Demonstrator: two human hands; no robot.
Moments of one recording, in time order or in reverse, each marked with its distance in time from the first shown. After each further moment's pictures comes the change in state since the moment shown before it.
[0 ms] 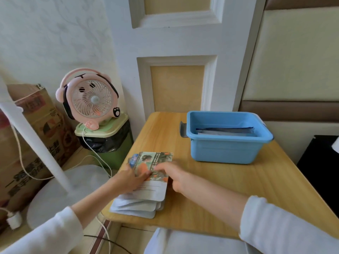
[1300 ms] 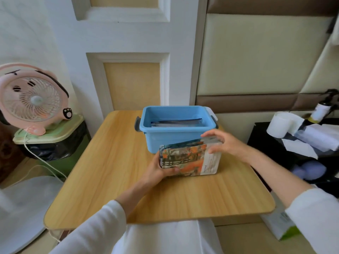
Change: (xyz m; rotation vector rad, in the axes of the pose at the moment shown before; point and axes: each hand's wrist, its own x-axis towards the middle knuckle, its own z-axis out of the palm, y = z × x) left_hand 0.000 0.143 0.098 -0.971 -0.225 0.688; right_hand -0.069 -0.030 -0.277 -0.625 0.083 -0.557
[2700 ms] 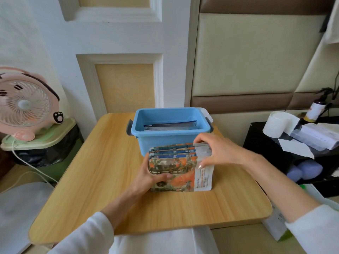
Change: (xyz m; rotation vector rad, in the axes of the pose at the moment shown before) left_hand -0.006 0.006 -0.005 -0.029 0.023 -0.002; right_hand -0.010 -0.033 0.012 -0.673 -0.018 -0.125
